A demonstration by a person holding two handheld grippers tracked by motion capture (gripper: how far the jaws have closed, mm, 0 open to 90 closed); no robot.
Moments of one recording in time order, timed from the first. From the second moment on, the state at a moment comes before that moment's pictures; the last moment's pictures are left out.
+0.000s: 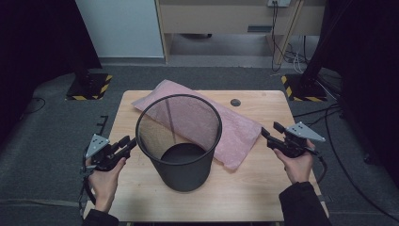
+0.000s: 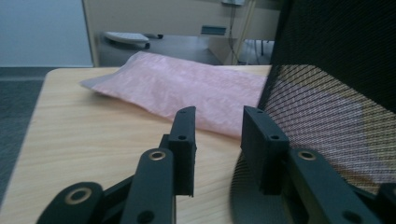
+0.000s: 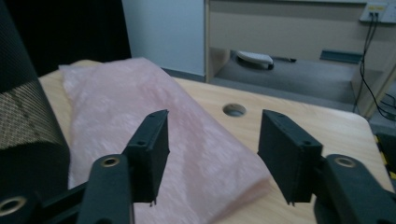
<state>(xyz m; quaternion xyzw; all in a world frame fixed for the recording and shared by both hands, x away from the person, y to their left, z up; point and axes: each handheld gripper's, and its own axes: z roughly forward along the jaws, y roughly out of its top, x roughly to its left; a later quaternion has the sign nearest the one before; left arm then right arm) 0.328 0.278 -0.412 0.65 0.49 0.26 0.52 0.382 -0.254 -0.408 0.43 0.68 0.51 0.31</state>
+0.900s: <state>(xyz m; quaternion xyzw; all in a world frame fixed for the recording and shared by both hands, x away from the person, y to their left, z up) 0.340 0.217 -0.407 0.69 0.44 0.22 0.53 0.370 -0.163 -0.399 0.36 0.71 0.54 0.27</state>
